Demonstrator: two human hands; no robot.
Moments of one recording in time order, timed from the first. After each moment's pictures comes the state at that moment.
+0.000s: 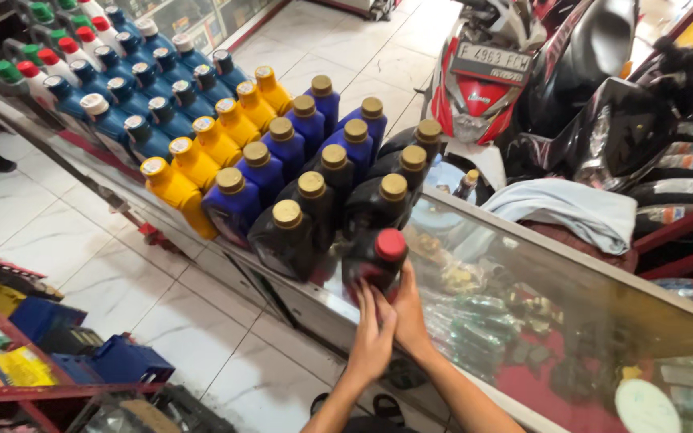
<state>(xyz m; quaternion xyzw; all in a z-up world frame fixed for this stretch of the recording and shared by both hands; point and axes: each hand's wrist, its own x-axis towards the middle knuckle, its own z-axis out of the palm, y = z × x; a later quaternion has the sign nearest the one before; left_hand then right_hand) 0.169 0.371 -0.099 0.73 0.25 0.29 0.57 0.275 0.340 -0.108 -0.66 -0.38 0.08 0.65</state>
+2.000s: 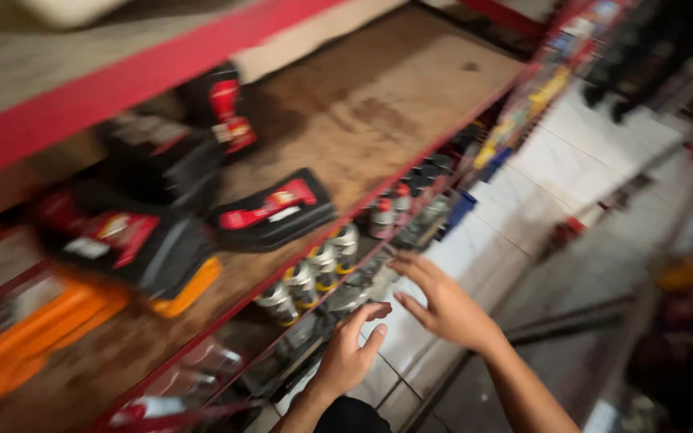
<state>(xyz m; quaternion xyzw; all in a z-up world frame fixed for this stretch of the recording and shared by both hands) -0.012 0.099 -0.023 0.33 0.69 0.64 0.13 0.026 0.303 0.062 0.11 -0.93 0.33 0.11</state>
